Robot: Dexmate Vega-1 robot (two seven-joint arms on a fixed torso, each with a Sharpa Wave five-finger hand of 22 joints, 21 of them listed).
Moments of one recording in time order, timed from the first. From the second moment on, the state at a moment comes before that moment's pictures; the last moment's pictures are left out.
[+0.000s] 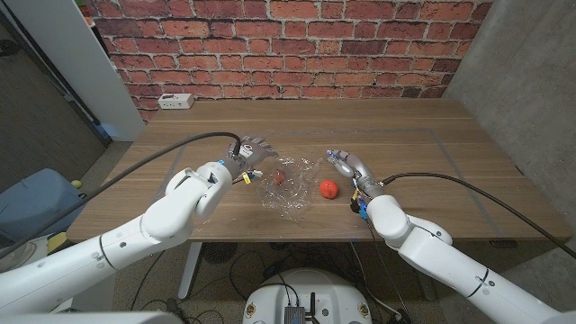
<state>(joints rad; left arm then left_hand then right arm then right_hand) 0.98 1.02 0.64 -2.30 1.16 0.47 -0.43 1.08 -0.01 0.37 -0.15 0.18 0.23 -0.22 0.18 0.19 0.09 -0.09 0.20 0.22 -0.03 -0.03 0.17 0.17 0.08 0.10 0.27 0.18 -1.14 -0.68 -0.58 -2.10 0.09 -0.37 -0.45 0.42 0.17 0.44 -0.11 0.22 0.36 -0.02 0.20 0.19 0.30 0.07 0.22 0.25 0.20 0.03 0.32 0.32 0.19 0.10 0.28 0.20</state>
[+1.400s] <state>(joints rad) 1.08 0.97 0.59 -2.27 1.48 0.23 -0.58 1.12 -0.02 0.32 -0.14 0.18 0.22 -0.21 0.21 0.21 -0.06 -0.09 0.20 0.21 -0.17 0.00 0.17 0.17 0.01 0.14 0.21 0.18 -1.17 -0.63 -0.59 -2.12 0.06 -0.39 -0.50 0.40 0.18 0.43 -0.08 0.22 0.36 -0.02 0.20 0.19 0.30 0.07 0.22 0.25 0.20 0.03 0.32 0.33 0.19 0.10 0.28 0.20</state>
